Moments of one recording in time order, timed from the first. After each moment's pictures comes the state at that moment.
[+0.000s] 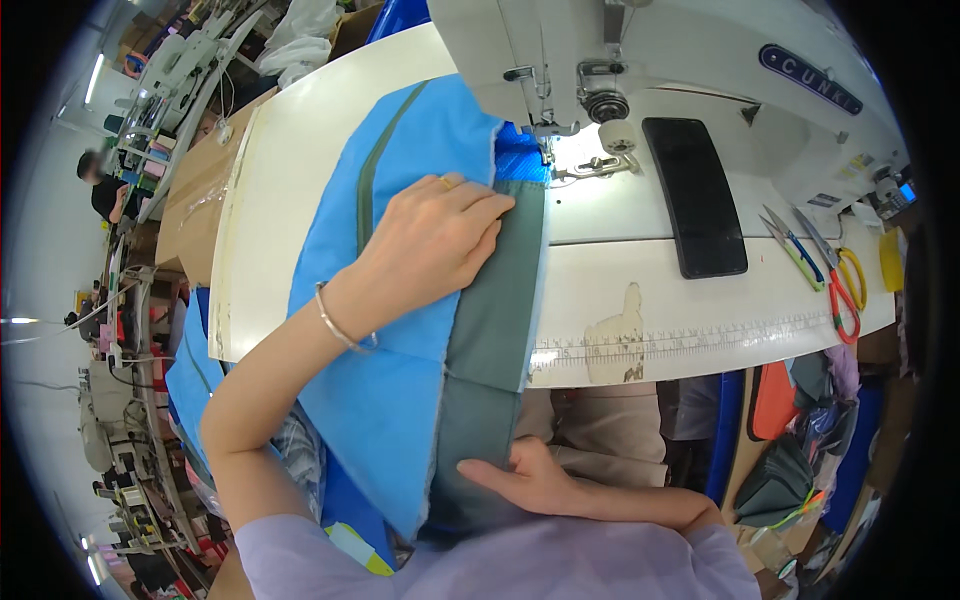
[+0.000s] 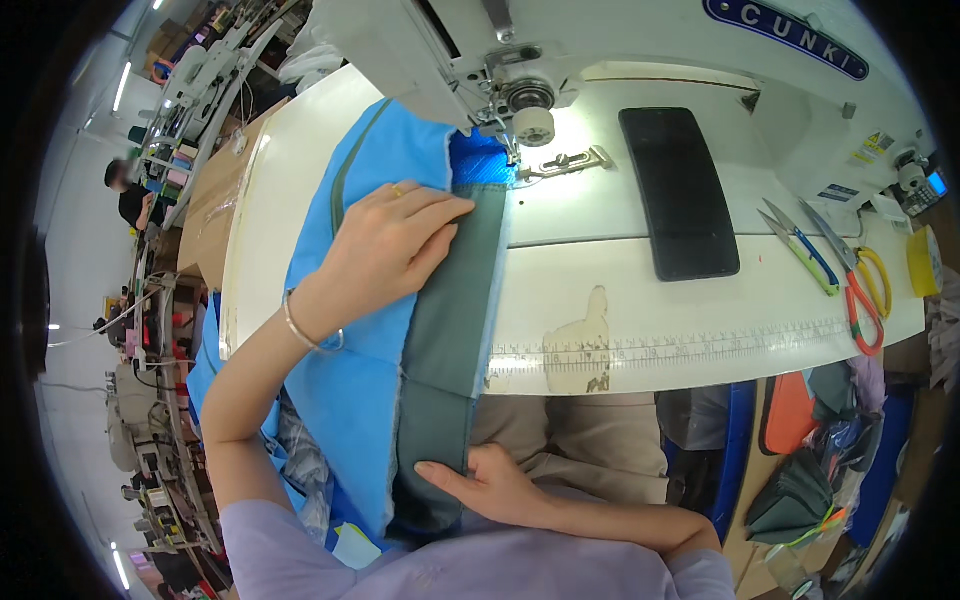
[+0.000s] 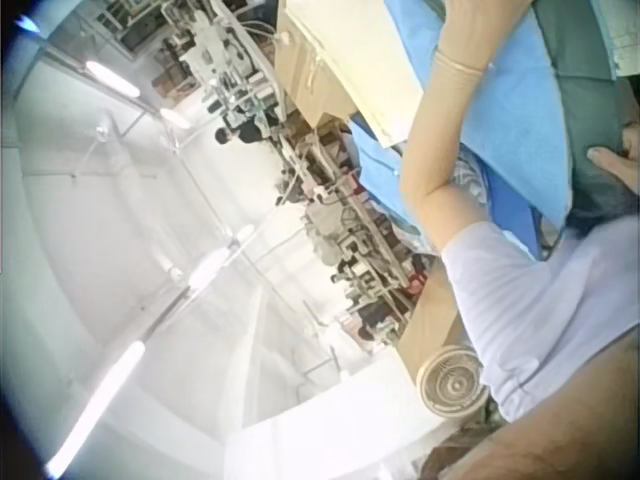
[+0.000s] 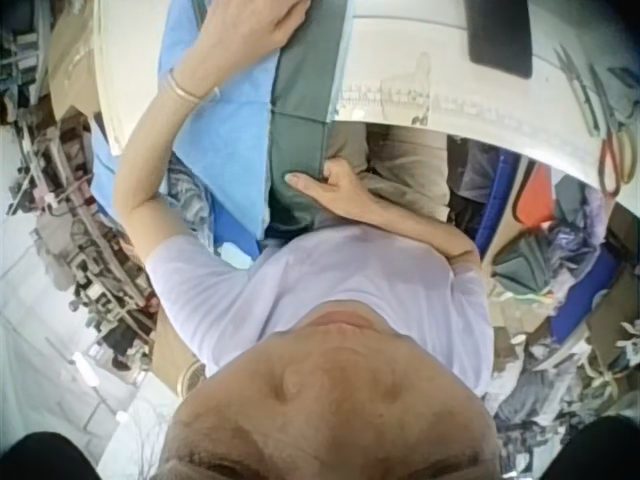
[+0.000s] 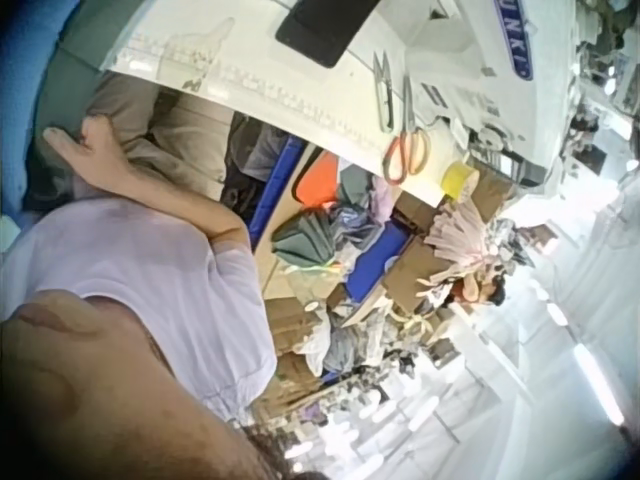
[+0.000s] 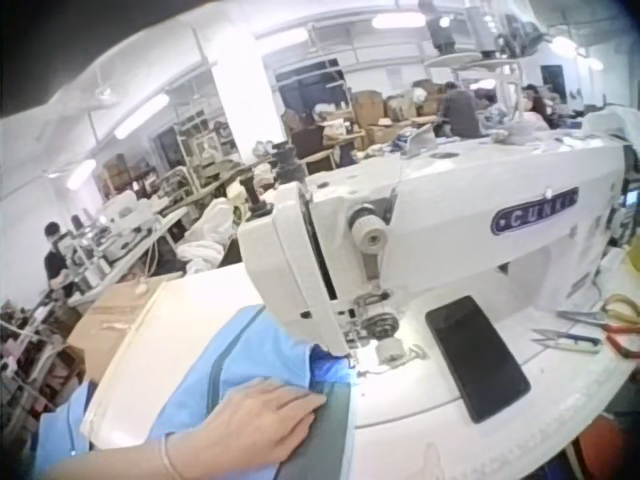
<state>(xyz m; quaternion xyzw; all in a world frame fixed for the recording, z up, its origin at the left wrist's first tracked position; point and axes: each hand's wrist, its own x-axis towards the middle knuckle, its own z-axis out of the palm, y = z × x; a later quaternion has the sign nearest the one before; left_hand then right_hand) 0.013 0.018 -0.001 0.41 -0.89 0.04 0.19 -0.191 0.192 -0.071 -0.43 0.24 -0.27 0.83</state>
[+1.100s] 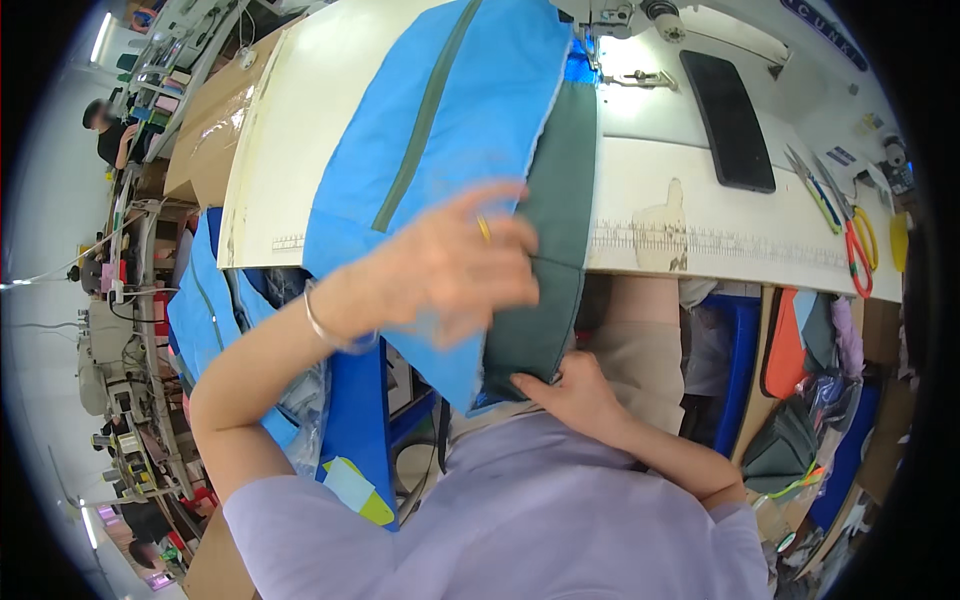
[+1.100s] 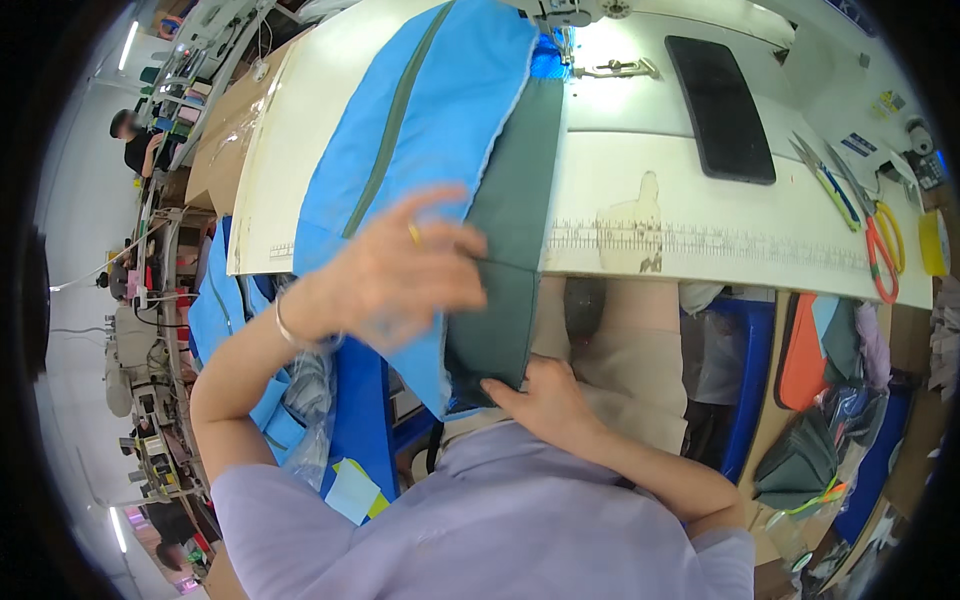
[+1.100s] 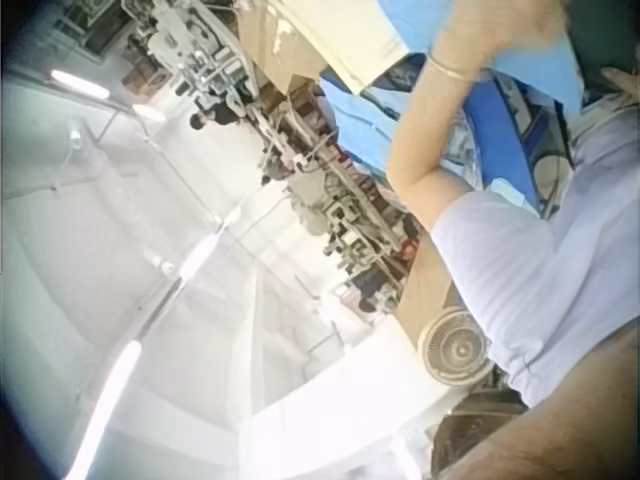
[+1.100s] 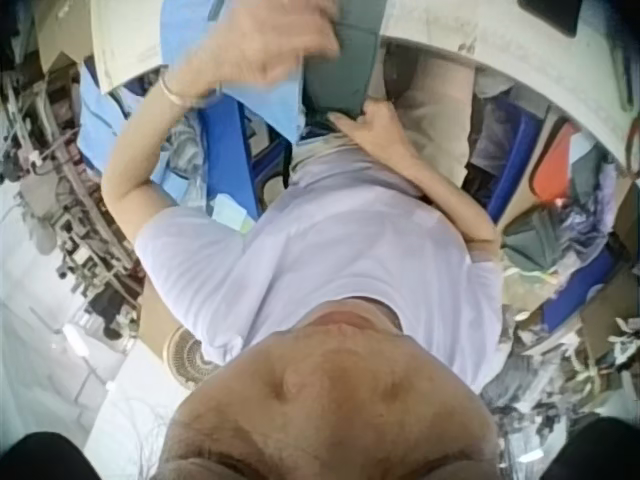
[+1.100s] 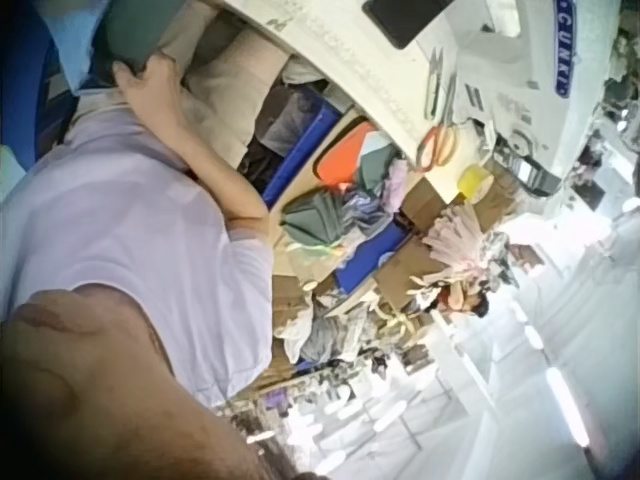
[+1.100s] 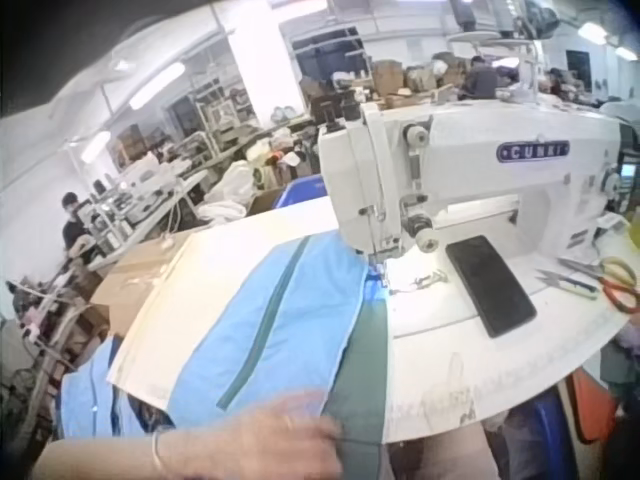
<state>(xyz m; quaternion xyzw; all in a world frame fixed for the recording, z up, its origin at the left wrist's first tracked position) 0.030 0.130 0.013 0.23 -0.95 -0.10 0.17 -0.206 0.217 -0.107 -0.63 0.37 -0.24 0.64</state>
